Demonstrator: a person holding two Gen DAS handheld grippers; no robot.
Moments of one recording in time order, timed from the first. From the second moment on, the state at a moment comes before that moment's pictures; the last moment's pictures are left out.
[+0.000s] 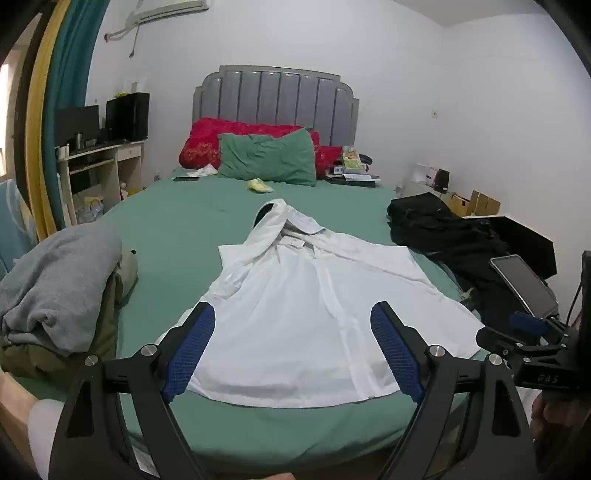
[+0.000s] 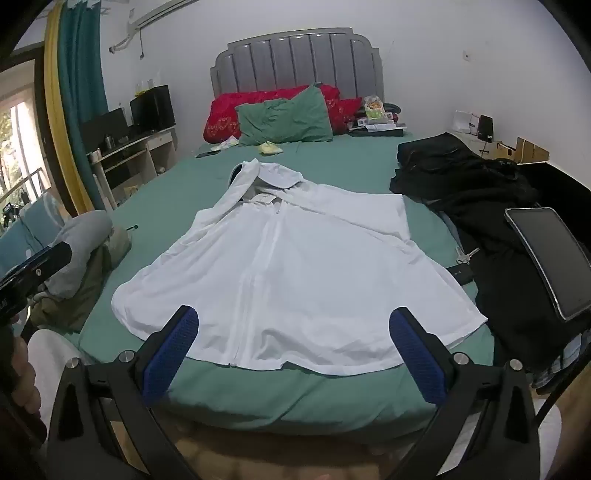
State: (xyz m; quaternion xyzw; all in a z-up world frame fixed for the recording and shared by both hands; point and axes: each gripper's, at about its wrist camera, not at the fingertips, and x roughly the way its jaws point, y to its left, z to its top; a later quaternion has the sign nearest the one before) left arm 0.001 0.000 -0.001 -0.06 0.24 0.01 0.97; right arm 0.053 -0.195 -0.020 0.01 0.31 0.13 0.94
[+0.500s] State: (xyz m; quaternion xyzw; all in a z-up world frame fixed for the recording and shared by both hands) left arm -0.003 -0.009 0.003 -0.04 0.24 0.01 0.97; right arm 0.054 -0.207 -0.020 0.02 0.32 0.12 0.94
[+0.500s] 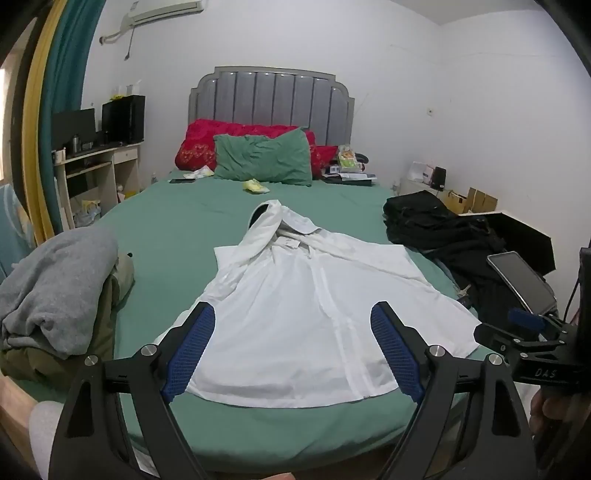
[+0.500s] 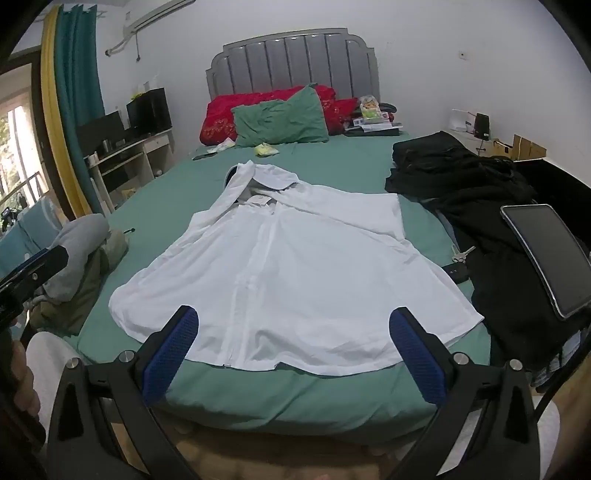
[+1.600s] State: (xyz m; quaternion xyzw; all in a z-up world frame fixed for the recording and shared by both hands) left arm -0.007 -0.010 0.015 -0.05 0.22 0.01 0.97; right arm 0.054 -0.209 -0.014 0.02 0.31 0.12 0.94
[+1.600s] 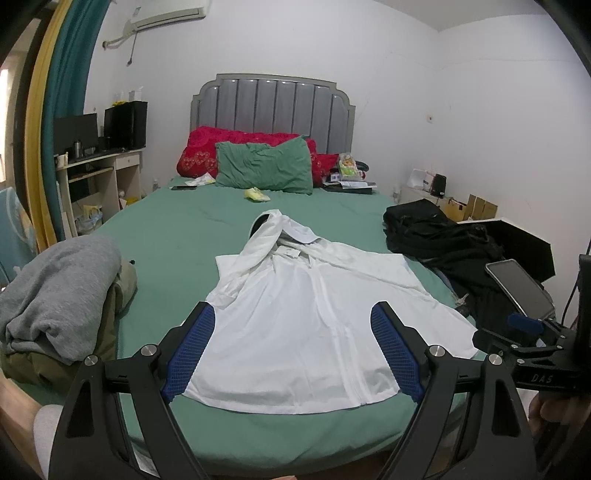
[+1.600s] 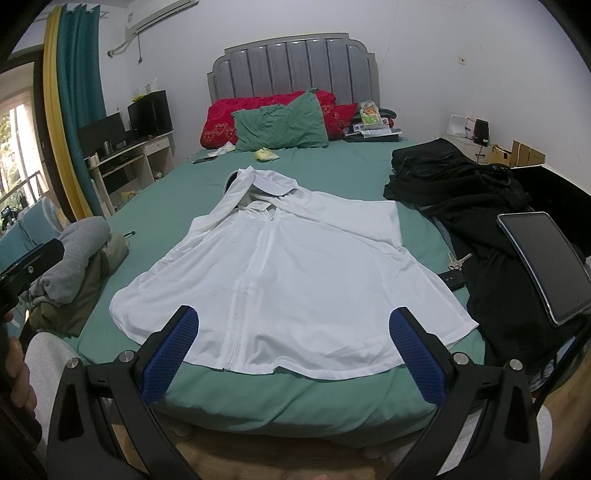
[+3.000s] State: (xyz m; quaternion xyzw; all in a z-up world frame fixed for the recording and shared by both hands) left arm -0.007 -0.006 0.017 -0.05 0.22 0.01 0.97; right arm 0.053 -0.210 -0.006 0.02 0.31 0.12 0.94
